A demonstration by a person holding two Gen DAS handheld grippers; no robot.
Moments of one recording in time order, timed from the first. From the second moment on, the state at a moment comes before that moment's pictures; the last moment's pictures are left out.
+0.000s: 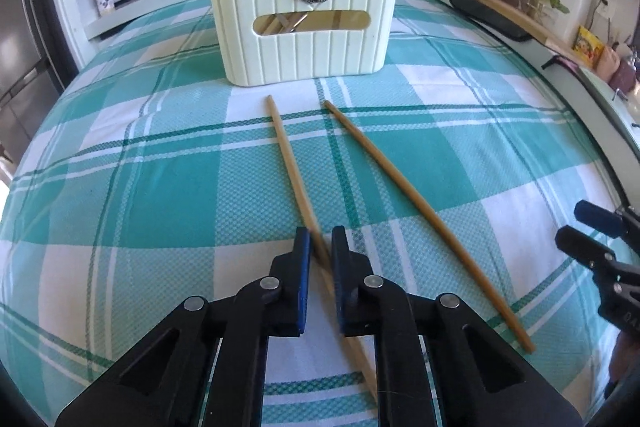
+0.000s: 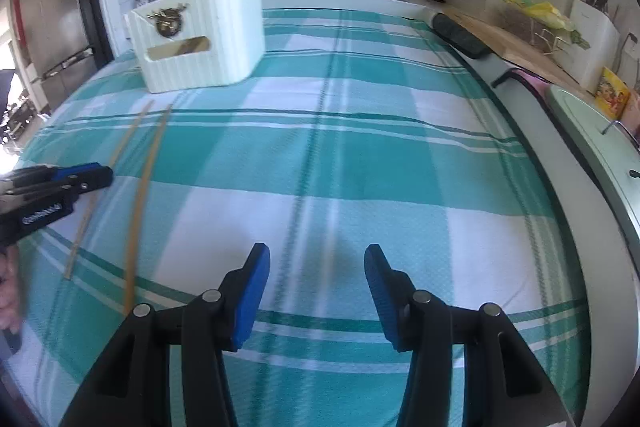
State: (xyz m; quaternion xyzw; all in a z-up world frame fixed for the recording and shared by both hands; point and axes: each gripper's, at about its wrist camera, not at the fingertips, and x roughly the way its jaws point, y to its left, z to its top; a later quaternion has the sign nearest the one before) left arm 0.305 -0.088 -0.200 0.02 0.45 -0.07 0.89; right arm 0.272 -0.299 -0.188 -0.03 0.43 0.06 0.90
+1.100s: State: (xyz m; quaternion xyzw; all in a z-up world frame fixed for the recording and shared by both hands) left arm 0.282 0.037 -0.207 -0.01 0.46 -0.01 0.89; right arm 0.262 -0.293 -0.190 -0.05 0.45 0.03 0.89
